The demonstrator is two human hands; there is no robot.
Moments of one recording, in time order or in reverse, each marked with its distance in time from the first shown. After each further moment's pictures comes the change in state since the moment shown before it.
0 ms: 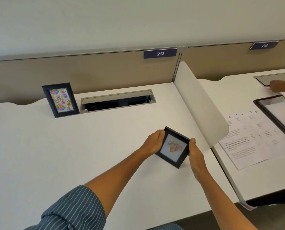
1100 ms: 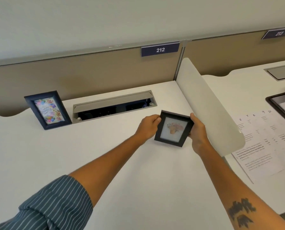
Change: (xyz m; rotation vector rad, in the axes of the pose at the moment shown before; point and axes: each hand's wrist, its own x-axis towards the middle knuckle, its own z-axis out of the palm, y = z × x) left_hand 0.104 0.037 -0.075 0.055 0.129 0.022; right_hand 0.132 -0.106 0.029 0.378 0.008 0.057
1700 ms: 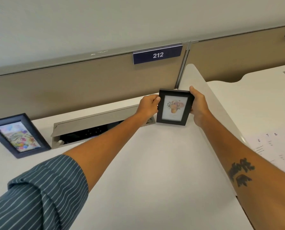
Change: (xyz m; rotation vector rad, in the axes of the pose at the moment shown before) left_hand 0.210 0.036 -0.020 -0.162 0.075 -0.074; right_hand 0.197 -0.114 0.055 -0.063 -0.016 -0.040
